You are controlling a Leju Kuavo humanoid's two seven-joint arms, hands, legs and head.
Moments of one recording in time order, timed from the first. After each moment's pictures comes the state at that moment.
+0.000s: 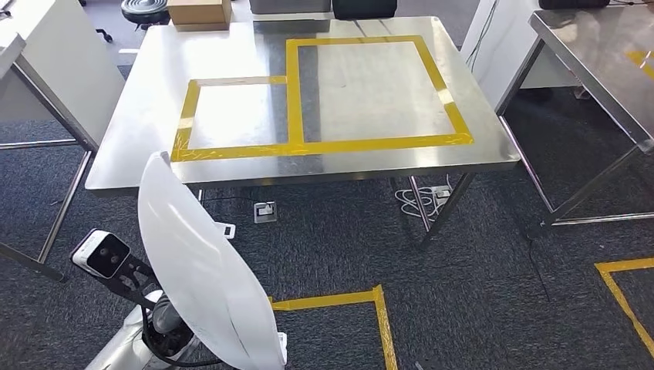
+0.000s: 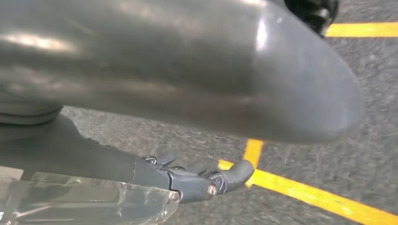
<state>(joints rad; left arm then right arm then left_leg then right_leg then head) -0.19 0.14 -0.73 -1.58 0.95 -0.91 -0.39 -0.06 -0.18 0.87 -0.29 -0.60 0.10 0.08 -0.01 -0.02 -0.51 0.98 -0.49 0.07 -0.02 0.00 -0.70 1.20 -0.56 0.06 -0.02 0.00</state>
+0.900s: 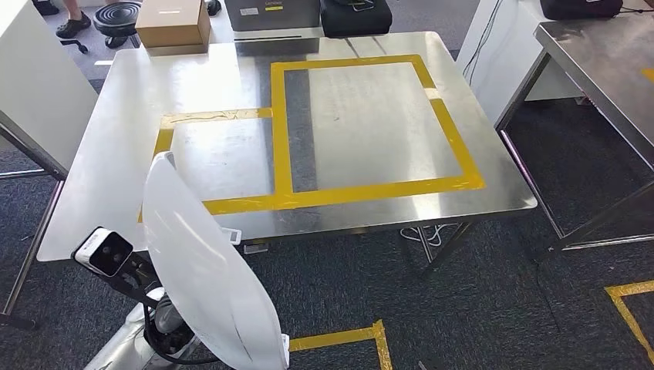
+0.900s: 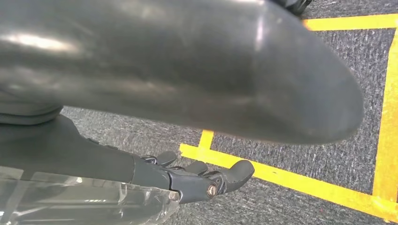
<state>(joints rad) -0.21 0.14 -0.75 -1.58 0.96 -0.91 -0.38 -0.06 -0.19 0.87 -0.29 -0.61 0.12 0.06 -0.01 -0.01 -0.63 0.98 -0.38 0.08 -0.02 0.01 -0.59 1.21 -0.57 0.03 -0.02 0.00</state>
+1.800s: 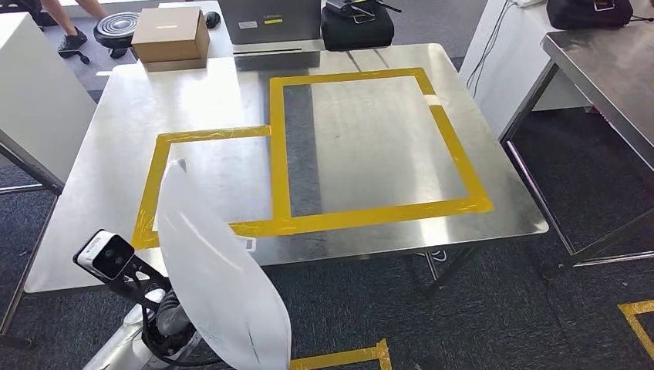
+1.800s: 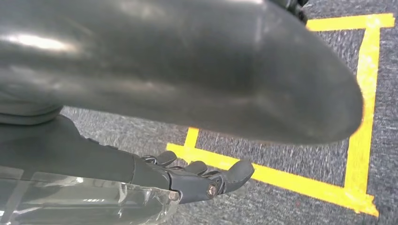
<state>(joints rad) -0.20 0.15 -0.75 -1.58 0.92 -0.89 -0.38 -0.05 -0.16 0.87 -0.29 -0.63 0.09 0.07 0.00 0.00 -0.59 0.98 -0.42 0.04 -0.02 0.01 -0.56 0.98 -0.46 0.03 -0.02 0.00</state>
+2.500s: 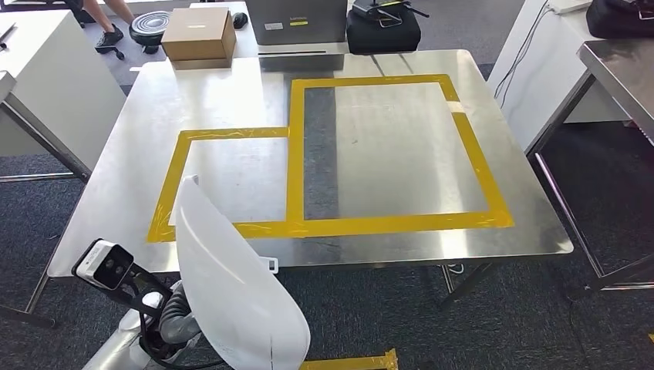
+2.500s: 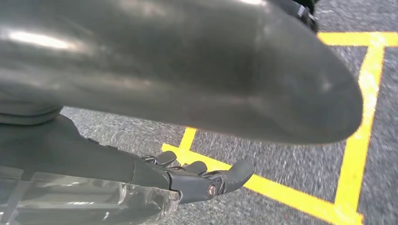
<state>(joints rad) -0.19 0.17 -0.74 -1.60 0.82 -0.87 -0.39 -0.03 -0.16 0.89 -0.29 -0.66 0.14 0.06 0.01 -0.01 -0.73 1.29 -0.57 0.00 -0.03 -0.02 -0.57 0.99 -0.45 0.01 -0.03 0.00</state>
